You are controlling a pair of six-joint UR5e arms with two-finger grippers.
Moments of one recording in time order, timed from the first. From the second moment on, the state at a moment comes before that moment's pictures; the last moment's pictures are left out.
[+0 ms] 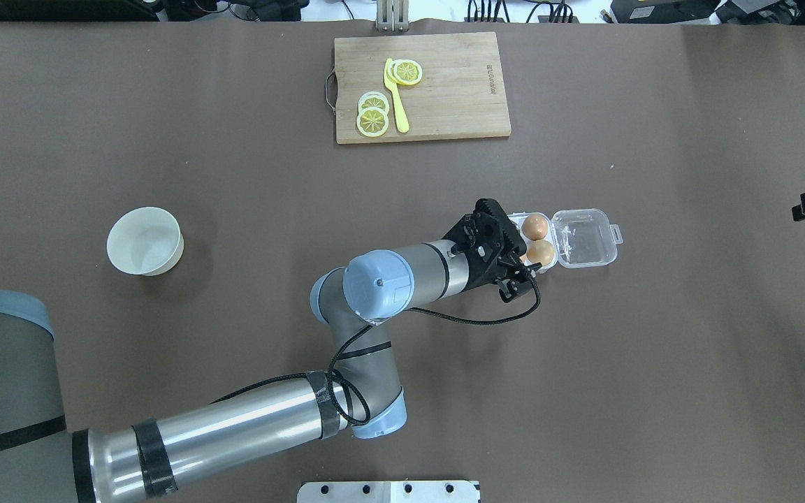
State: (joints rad) left arm -0.35 -2.62 -0.87 -2.93 -1.53 -0.35; right arm 1.20 -1.70 1.87 -1.24 2.22 0.63
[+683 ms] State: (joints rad) left arm -0.39 -2.62 -0.92 -2.88 -1.56 -0.48; right arm 1.20 -1.70 1.87 -1.24 2.21 0.63
